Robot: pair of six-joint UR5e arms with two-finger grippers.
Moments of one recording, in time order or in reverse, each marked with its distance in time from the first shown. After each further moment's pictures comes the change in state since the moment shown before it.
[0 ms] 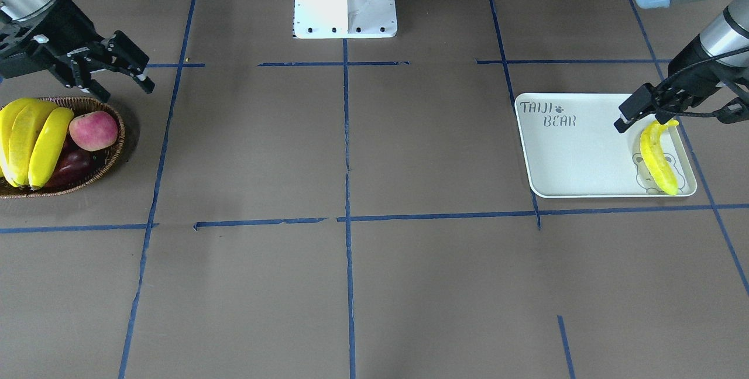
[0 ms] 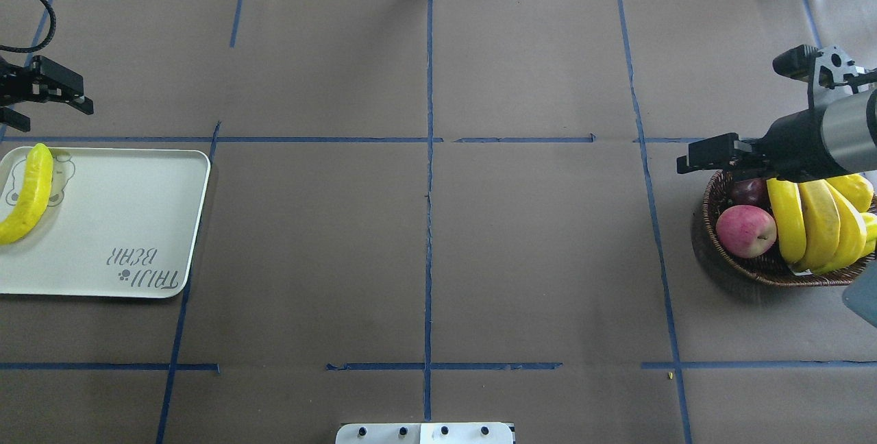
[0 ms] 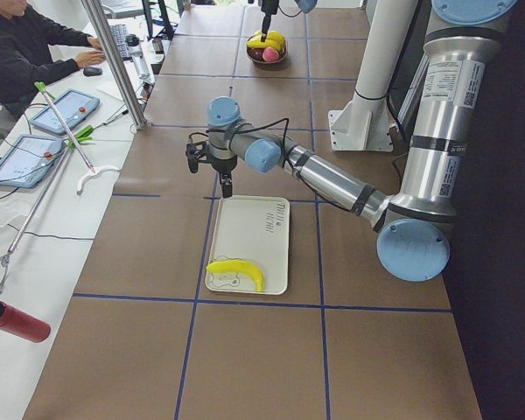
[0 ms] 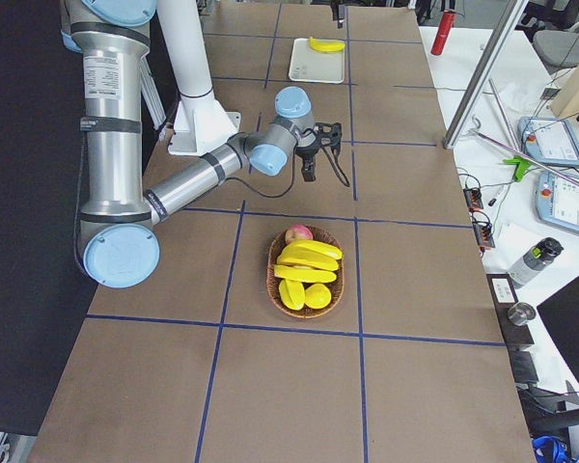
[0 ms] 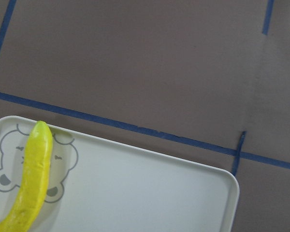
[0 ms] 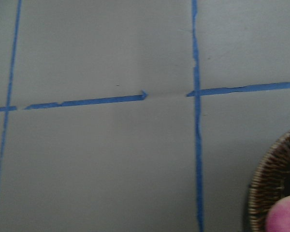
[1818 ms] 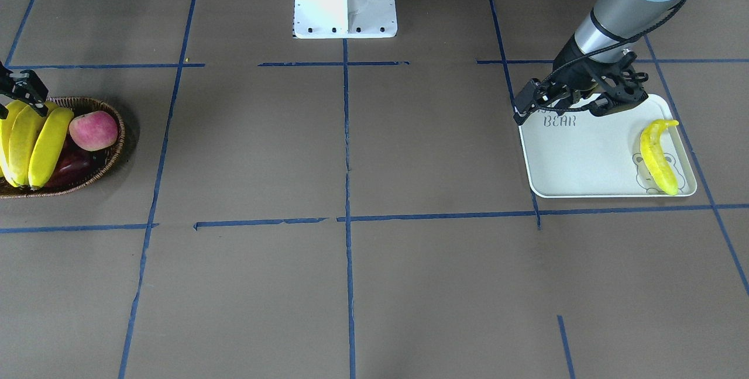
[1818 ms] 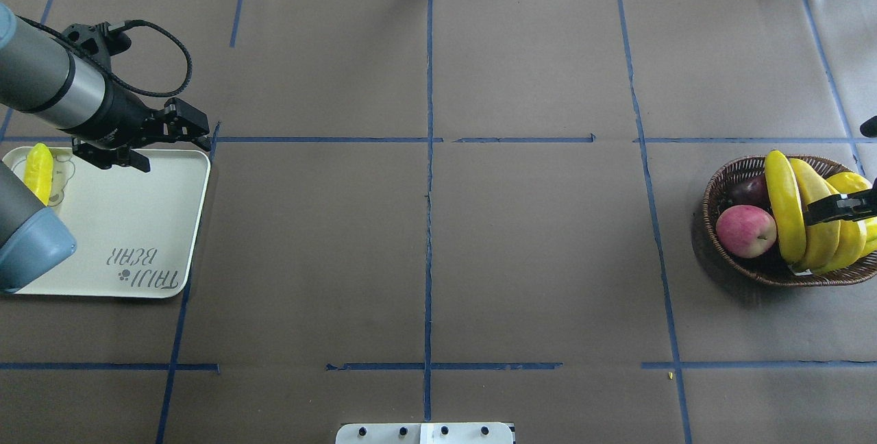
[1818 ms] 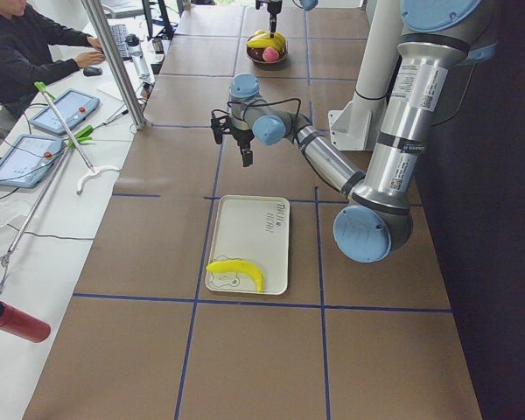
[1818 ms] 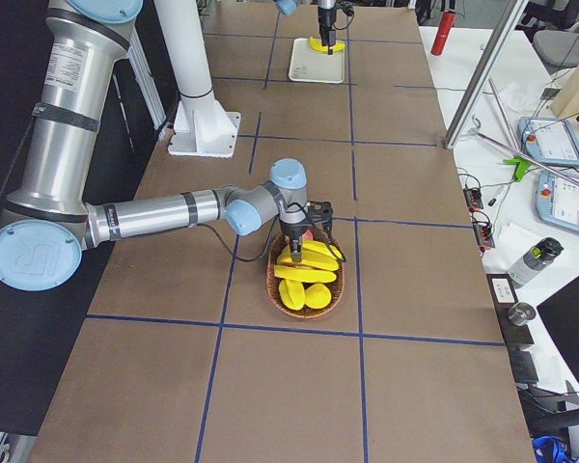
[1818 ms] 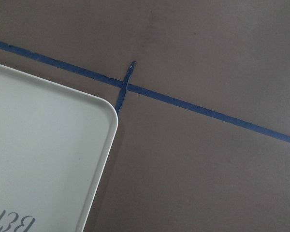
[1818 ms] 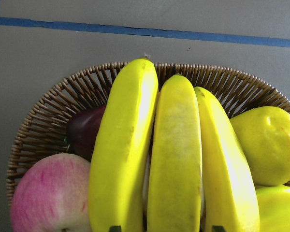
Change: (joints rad) left arm 0.244 -0.111 -0.040 -0.003 0.127 -0.299; right arm 0.081 -0.194 -0.161 -0.026 -0.029 -0.354
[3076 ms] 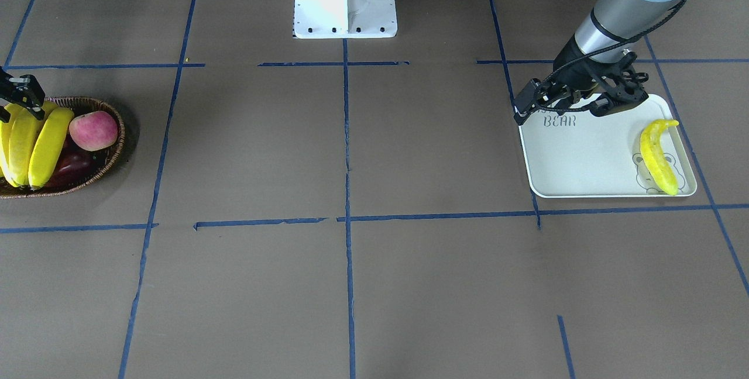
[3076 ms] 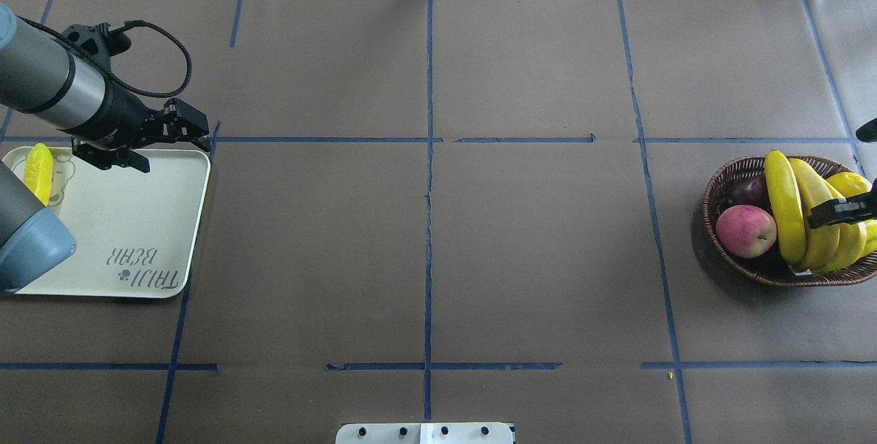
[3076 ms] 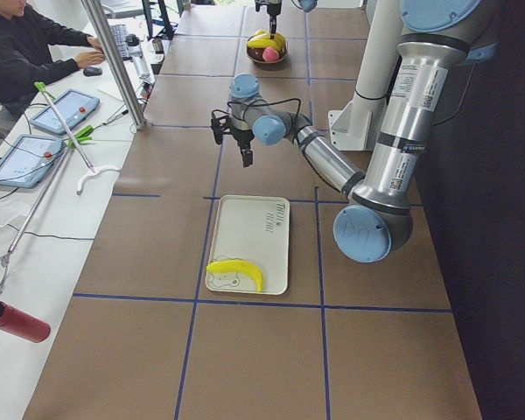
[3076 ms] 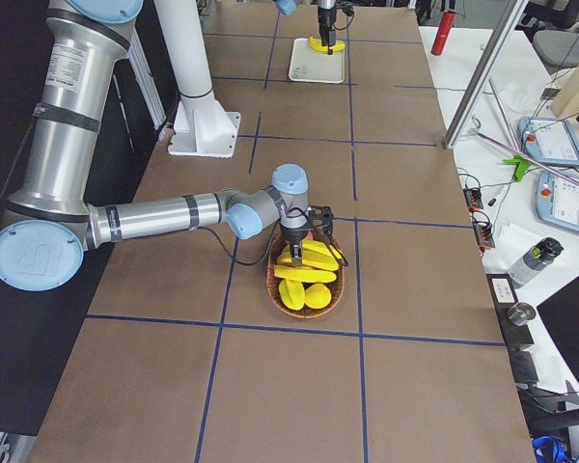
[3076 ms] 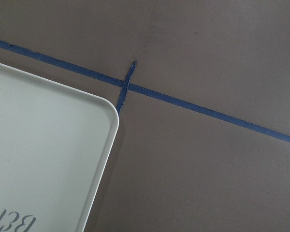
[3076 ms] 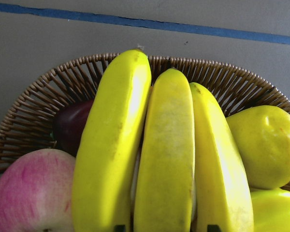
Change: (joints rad) left arm -0.001 0.002 0.000 0.001 0.000 0.000; right arm -0.002 0.005 -0.025 -0.001 0.001 -0.038
